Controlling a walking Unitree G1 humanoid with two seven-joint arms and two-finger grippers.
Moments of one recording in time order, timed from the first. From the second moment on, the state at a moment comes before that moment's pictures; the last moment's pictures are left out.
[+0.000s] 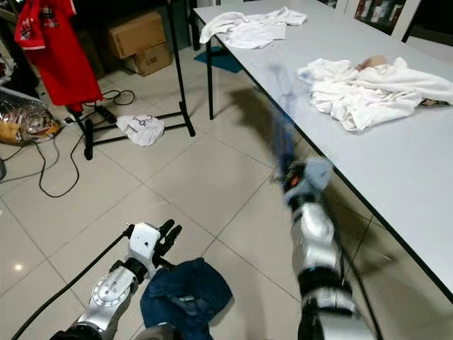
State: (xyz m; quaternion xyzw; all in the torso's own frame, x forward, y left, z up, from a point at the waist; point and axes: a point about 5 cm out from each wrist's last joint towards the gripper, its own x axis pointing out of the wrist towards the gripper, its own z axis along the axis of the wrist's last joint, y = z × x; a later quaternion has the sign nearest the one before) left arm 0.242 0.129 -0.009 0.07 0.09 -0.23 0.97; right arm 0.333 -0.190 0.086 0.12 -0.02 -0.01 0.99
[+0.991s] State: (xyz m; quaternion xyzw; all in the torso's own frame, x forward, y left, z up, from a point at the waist) left arm 0.241 0.128 -0.009 0.08 0.08 -0.24 0.96; right arm 0.351 -0.285 0.131 0.04 0.04 -0.36 0.93
